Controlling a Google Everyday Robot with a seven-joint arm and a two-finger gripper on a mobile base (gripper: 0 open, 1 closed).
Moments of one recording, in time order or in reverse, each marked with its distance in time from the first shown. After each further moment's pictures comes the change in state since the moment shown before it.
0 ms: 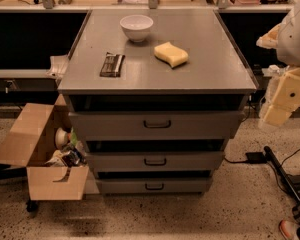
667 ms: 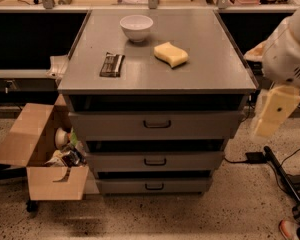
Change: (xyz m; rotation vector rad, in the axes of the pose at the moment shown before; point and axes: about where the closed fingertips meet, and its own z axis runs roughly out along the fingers) arm -0.001 0.007 0.033 -0.025 0.000 -0.062
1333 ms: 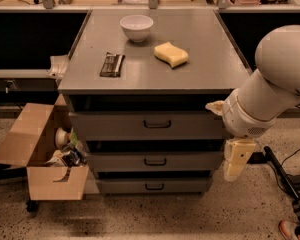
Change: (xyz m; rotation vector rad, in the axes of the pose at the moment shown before) arm -0.002 0.039 0.138 -0.130 -0.070 -0.205
